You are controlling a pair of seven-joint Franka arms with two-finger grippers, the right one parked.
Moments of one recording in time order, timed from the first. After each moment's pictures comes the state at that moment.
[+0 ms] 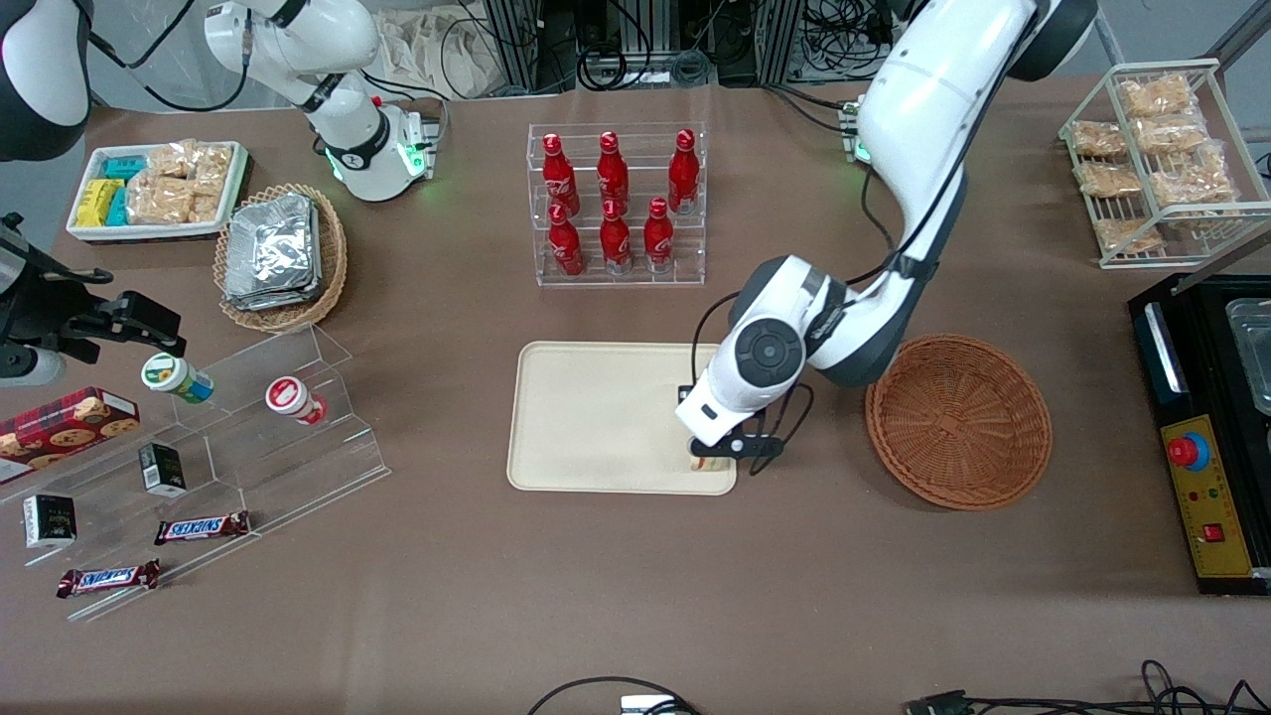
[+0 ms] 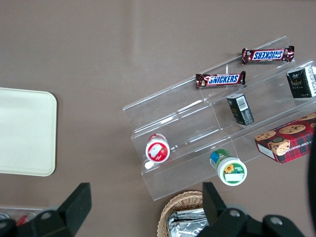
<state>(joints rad) -0.46 0.69 -0.18 -1.52 -0.04 2.13 -0.58</state>
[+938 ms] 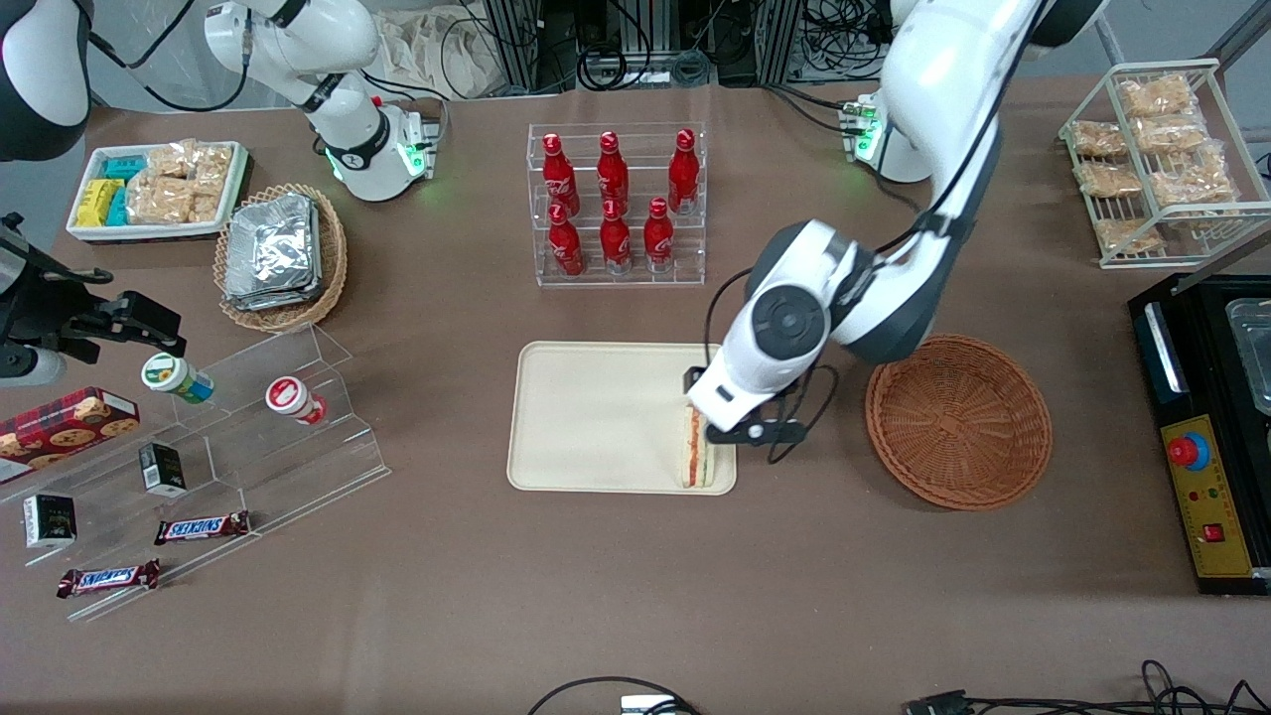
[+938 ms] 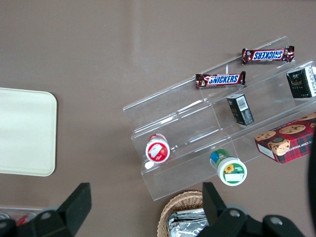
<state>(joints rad) -0.42 0.47 -0.16 -1.58 -0.02 1.94 -0.54</state>
